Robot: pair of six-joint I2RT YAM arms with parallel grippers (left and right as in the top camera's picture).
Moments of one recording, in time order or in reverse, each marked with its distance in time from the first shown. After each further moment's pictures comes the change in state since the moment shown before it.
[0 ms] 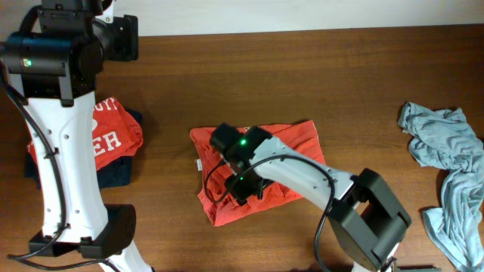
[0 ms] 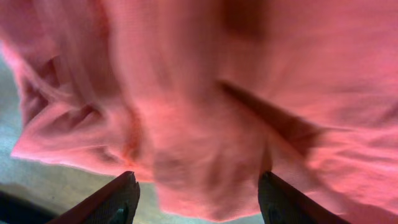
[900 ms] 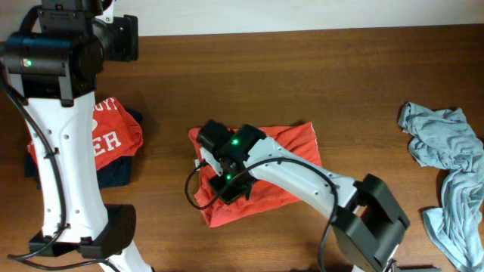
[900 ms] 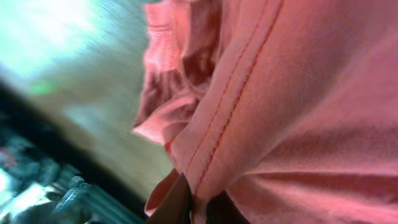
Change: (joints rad) left arm 0.000 0.000 0.000 0.000 0.000 0.000; right arm 0.045 -0.008 0.115 -0.024 -0.212 -0.007
